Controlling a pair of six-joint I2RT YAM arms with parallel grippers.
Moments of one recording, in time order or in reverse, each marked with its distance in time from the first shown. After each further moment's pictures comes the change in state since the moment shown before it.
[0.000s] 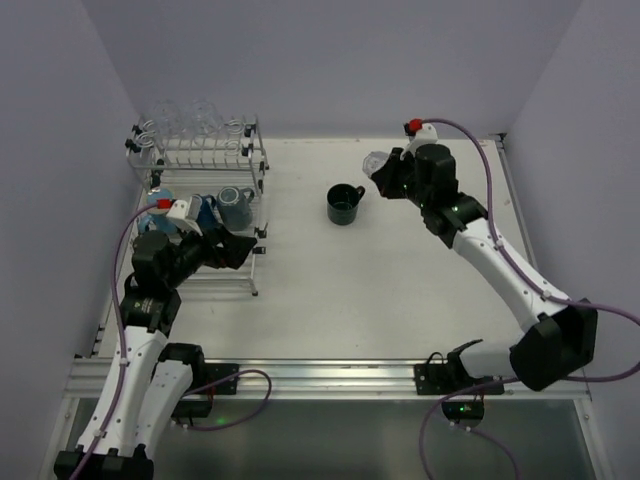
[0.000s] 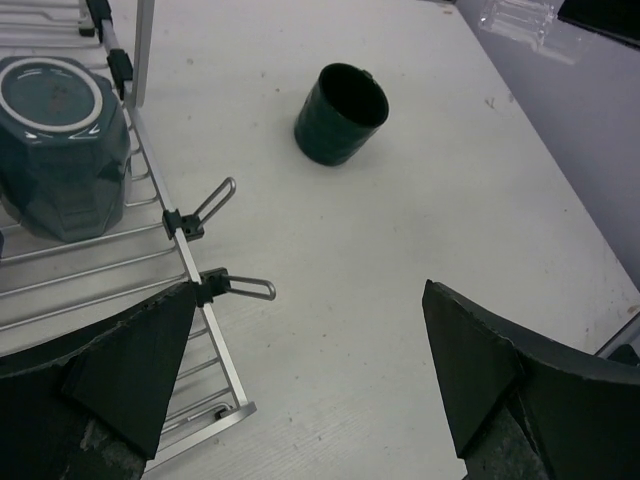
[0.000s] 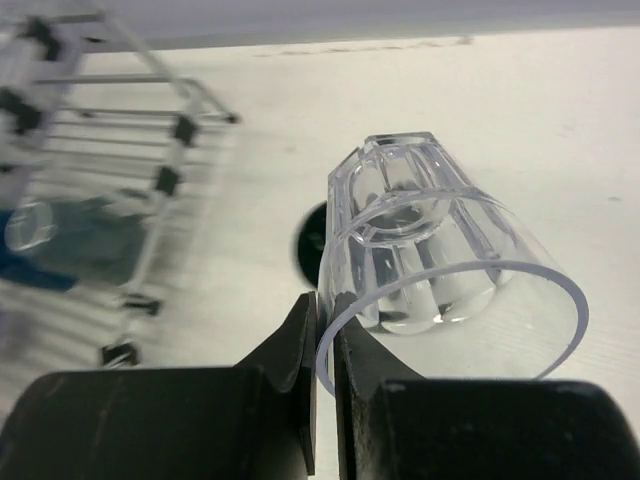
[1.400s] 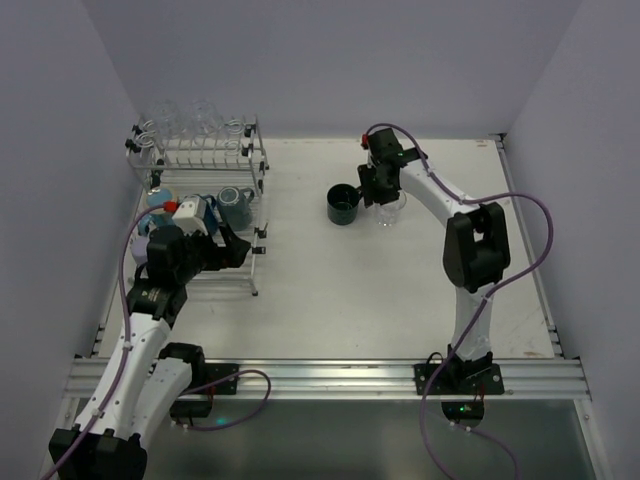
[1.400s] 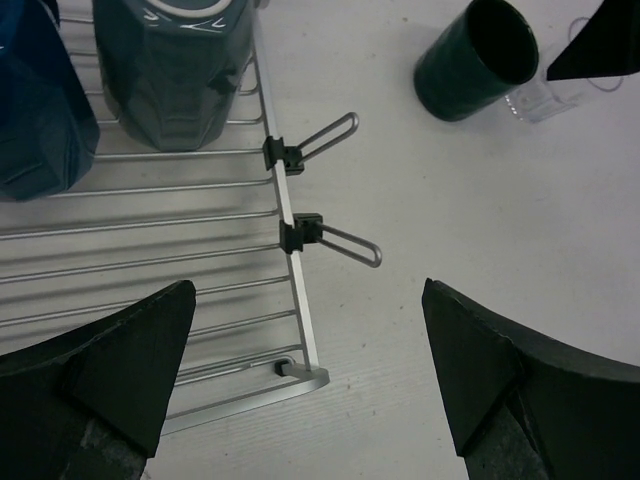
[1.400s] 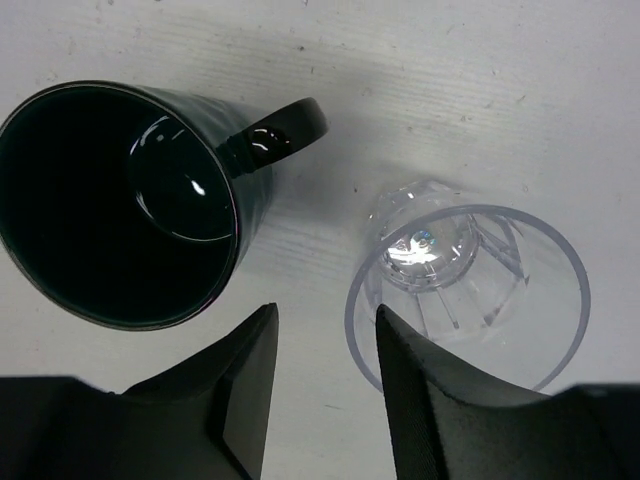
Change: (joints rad) left arm -0.046 0.101 -0.007 -0.113 -0.233 0.027; right arm -0.080 0.764 0.587 -0.586 0.074 -0.239
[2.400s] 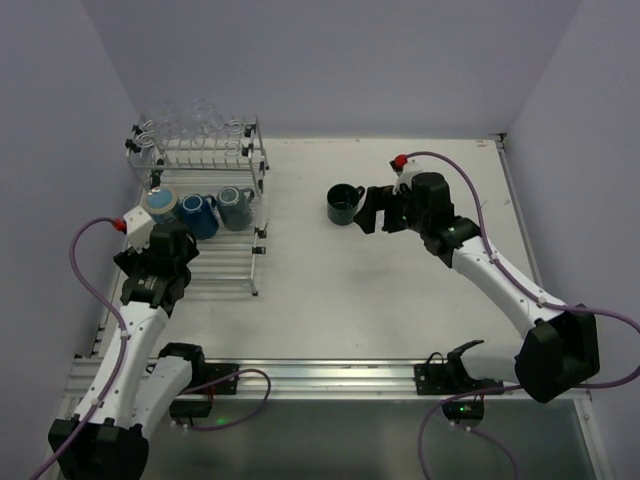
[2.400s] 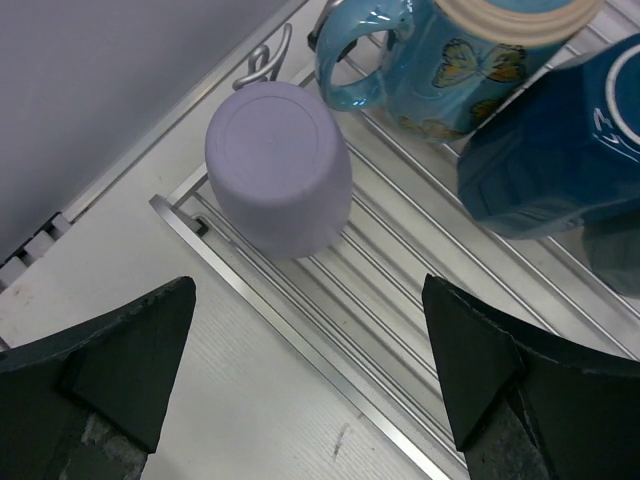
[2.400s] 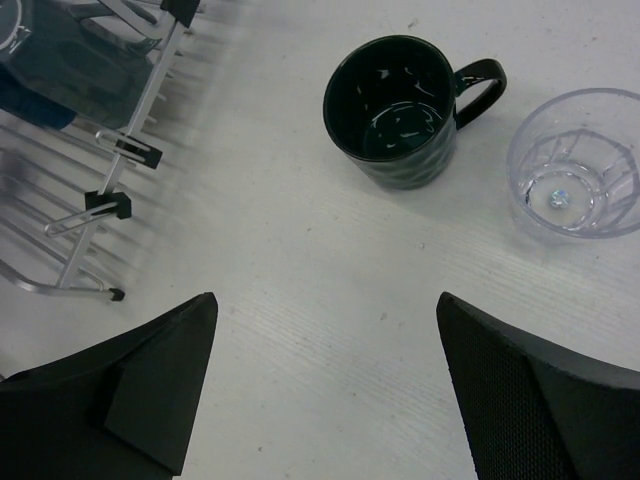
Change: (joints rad) left arm 0.018 0.059 0.090 -0.306 -0.943 -0.239; right arm 0.043 -0.767 -0.765 0.550 -0.236 0.129
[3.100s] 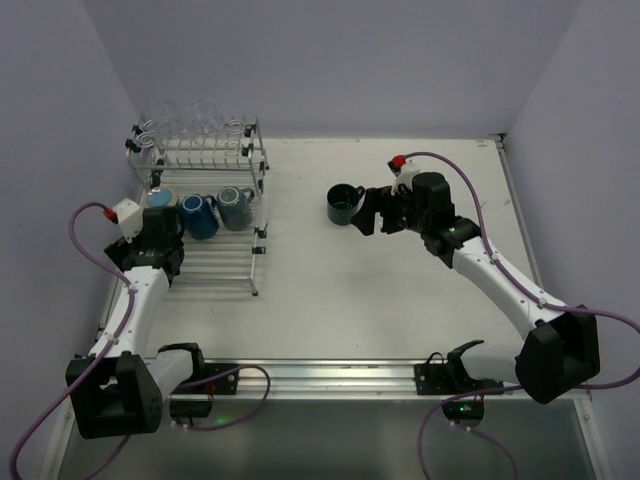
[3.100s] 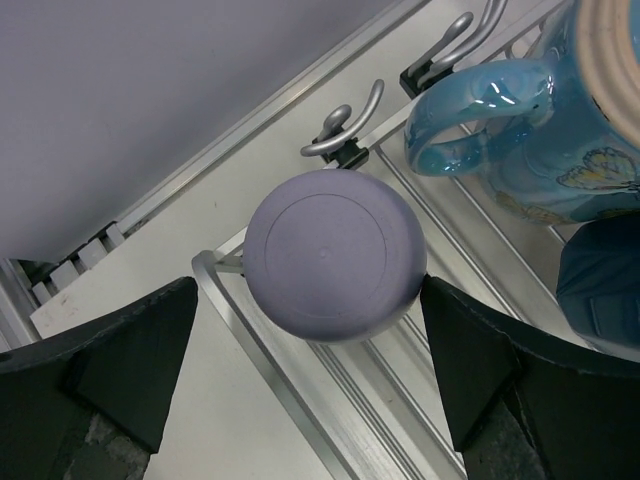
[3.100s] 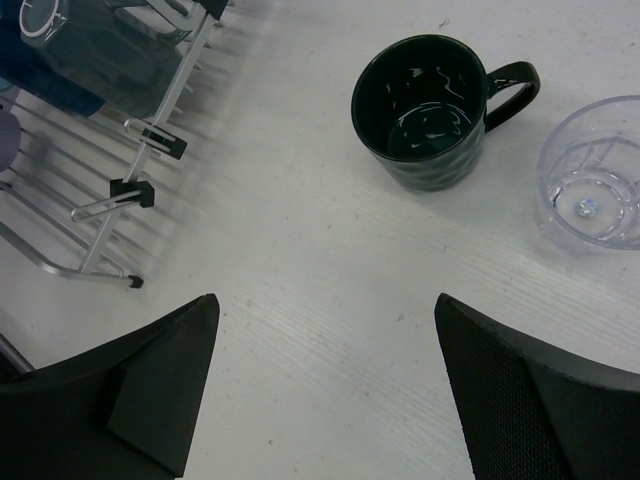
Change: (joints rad) left arm 0.198 0.277 0.031 0.139 -0.053 0.055; right arm 0.000 -0.010 0.000 0.011 -0.061 -0.006
